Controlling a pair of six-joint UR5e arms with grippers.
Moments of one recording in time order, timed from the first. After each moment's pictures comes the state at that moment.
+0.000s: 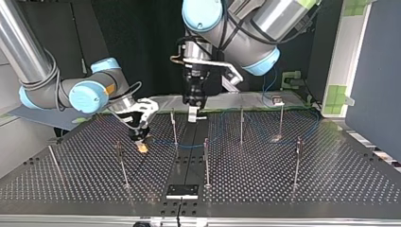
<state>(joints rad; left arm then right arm) -0.64 -1.73 -1.68 -2.73 -2.08 -1.59 2.02 -1.08 1.30 -0.09 1.37 1.73</state>
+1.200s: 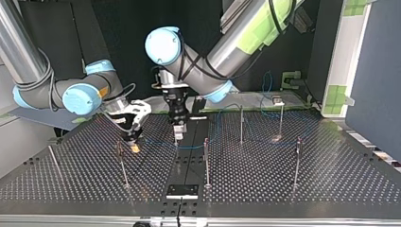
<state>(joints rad) -0.70 -2.01 -1.38 -2.70 -2.34 -1.40 1.99 -1.08 1.30 -0.08 1.37 1.73</state>
